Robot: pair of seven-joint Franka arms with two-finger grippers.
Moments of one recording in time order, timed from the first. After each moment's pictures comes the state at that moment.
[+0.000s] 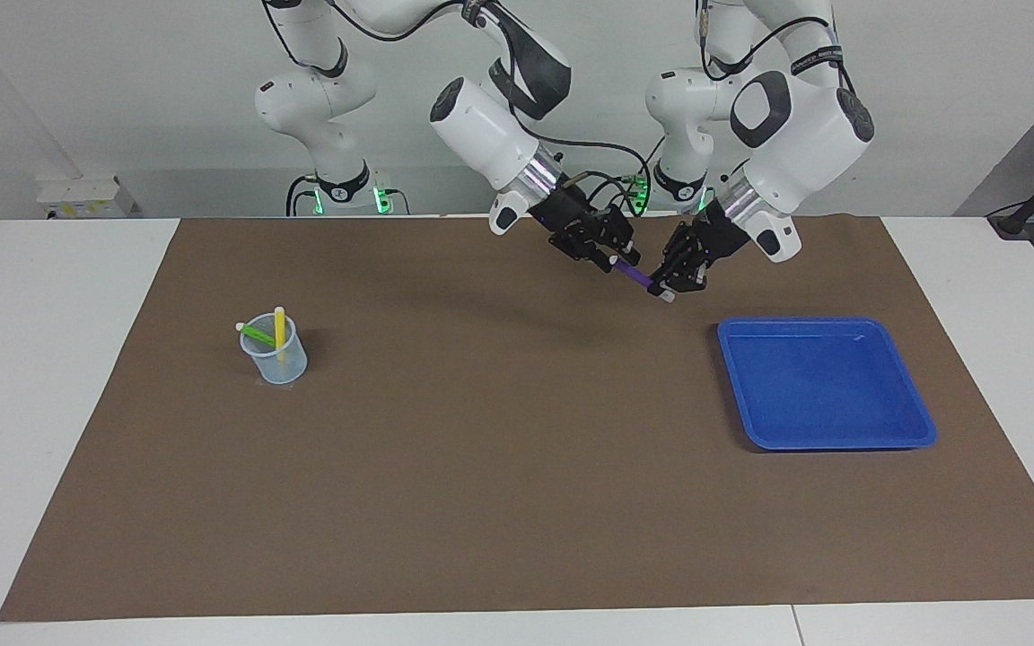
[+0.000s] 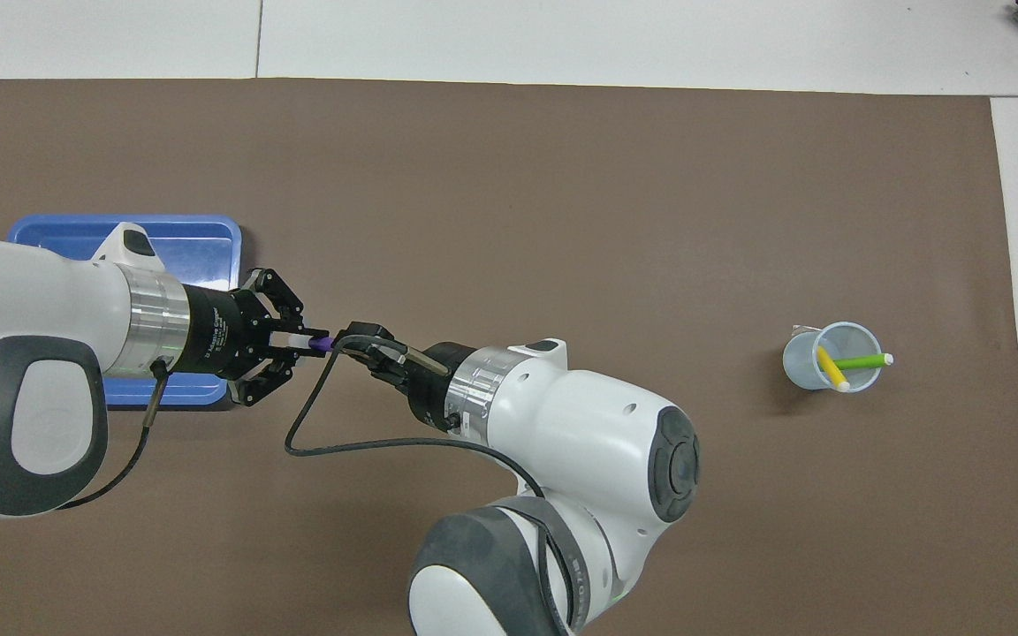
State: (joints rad) left arm 0.00 -0.13 -0.25 -2.09 -0.59 2.03 -1.33; right arm 0.62 0.15 0.18 -1.94 0.92 2.77 0.60
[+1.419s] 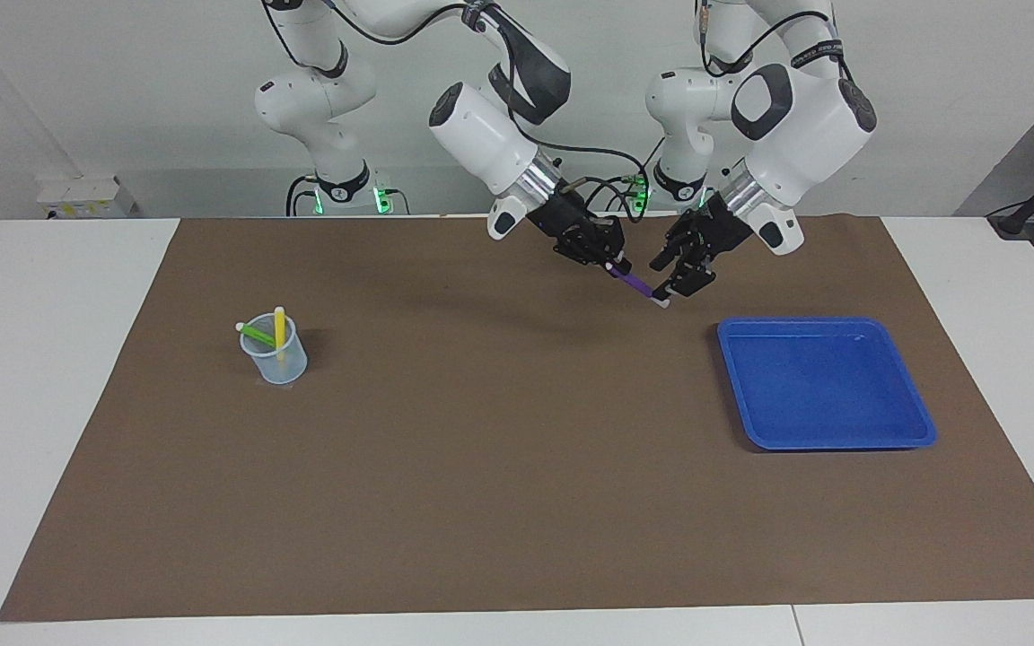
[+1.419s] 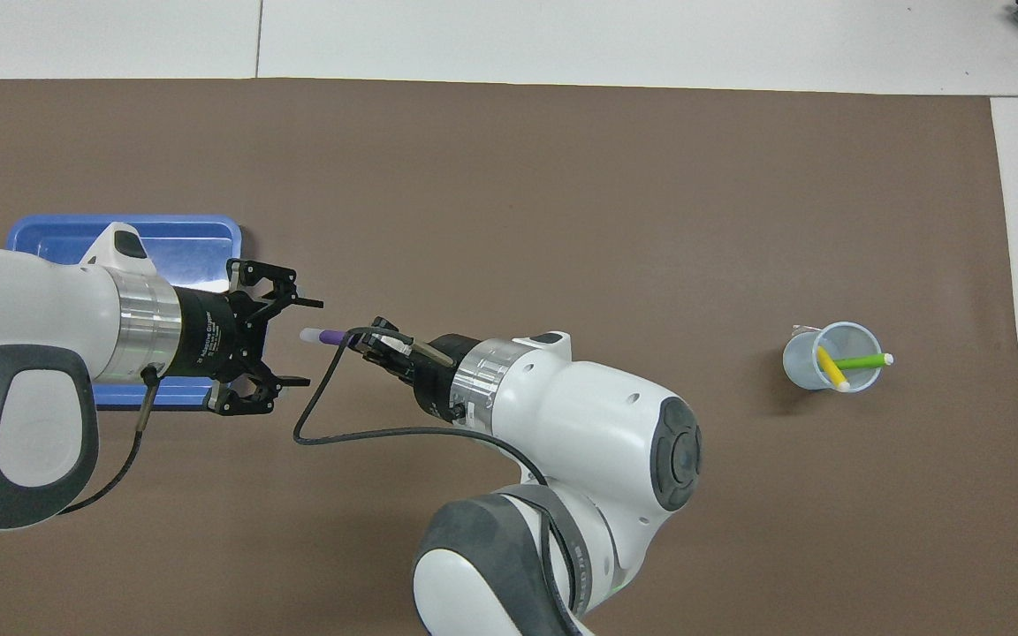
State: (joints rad) left arm 0.00 -0.15 -0.24 -2.10 -0.59 2.03 -1.24; right arm 0.61 0.16 0.17 -1.93 0.92 2.77 0.58
